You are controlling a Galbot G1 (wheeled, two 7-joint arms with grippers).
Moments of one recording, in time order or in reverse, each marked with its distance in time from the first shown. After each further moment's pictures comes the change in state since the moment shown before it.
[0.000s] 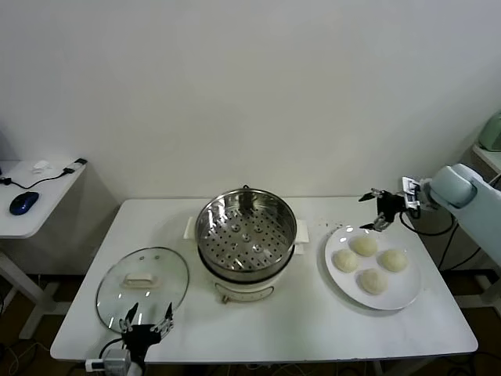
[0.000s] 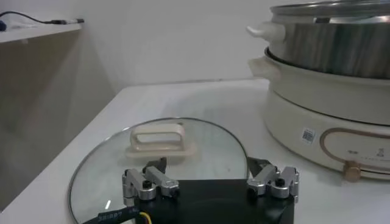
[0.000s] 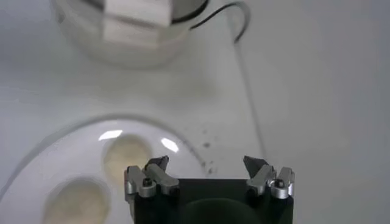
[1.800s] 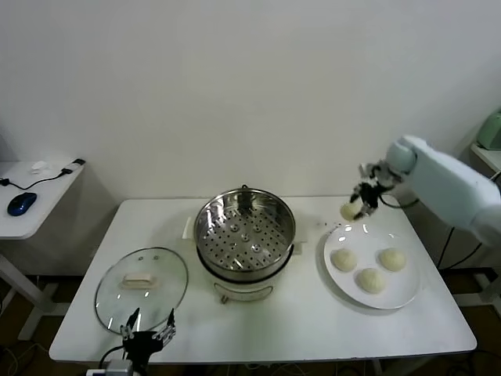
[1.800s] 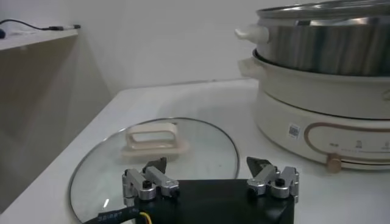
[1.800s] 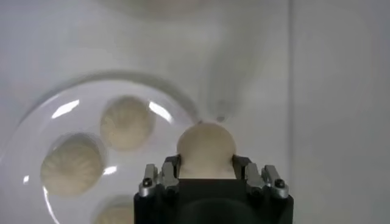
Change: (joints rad) left arm 0.054 -0.013 0.019 -0.041 0.036 -0.024 -0.008; right arm 0.382 0.298 -0.305 -0.092 0.162 0.072 -0.056
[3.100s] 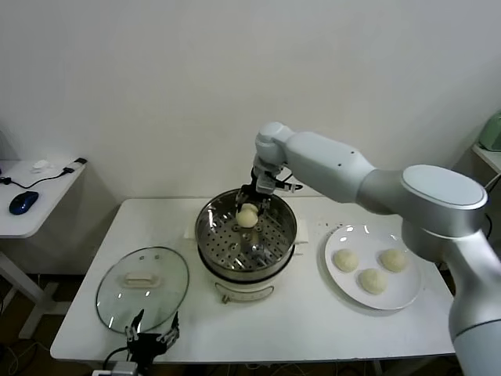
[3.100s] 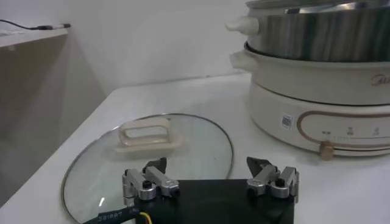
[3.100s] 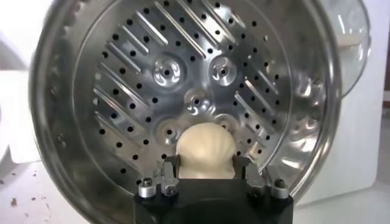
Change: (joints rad) left arm -0.004 0.021 0.024 0.024 0.017 -0.013 -0.006; right arm -0.161 0.466 0.022 -0.186 -0.523 0.725 0.183
